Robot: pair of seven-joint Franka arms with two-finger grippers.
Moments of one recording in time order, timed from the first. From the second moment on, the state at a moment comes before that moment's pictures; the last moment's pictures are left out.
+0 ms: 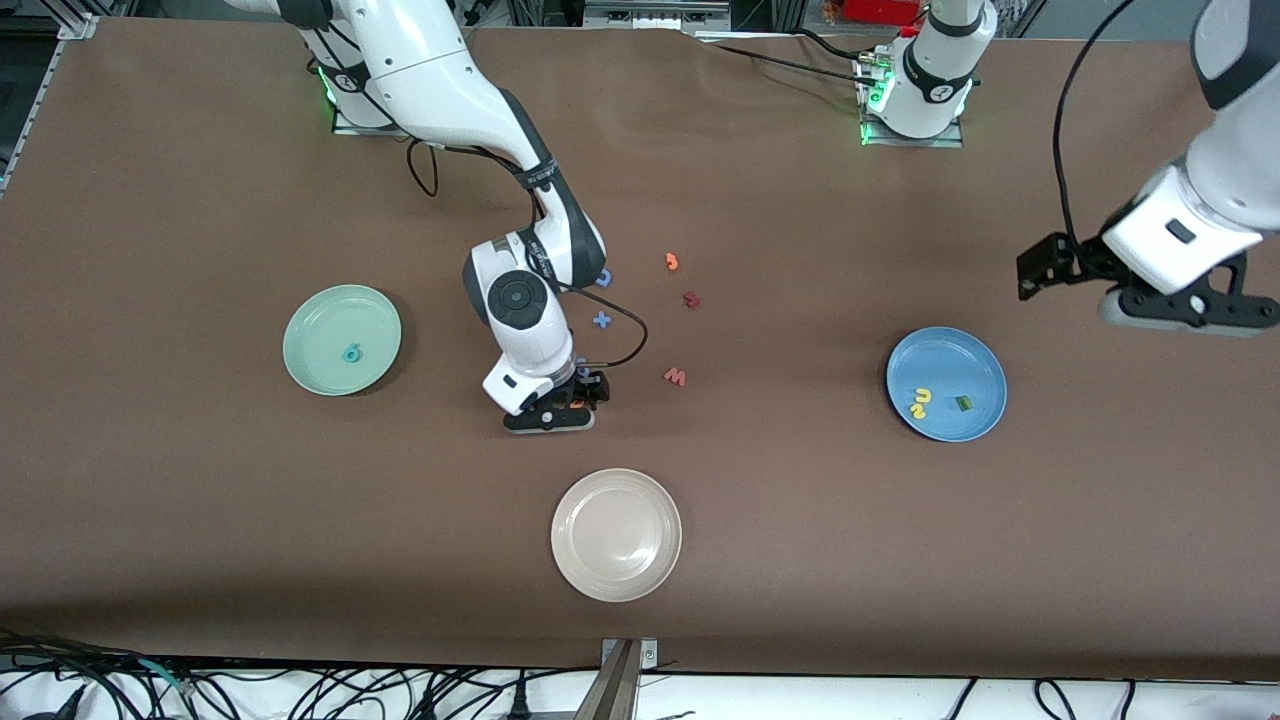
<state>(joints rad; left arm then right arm) 0.09 0.07 -0.23 -1.58 0.04 1.62 -0.05 0.84 0.85 -0.33 -1.52 0.29 2.46 0.32</state>
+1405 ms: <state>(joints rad) 0.05 0.02 -0.17 -1.62 0.03 1.66 -0.05 0.85 0.87 -0.32 -1.52 0.35 2.46 0.32</state>
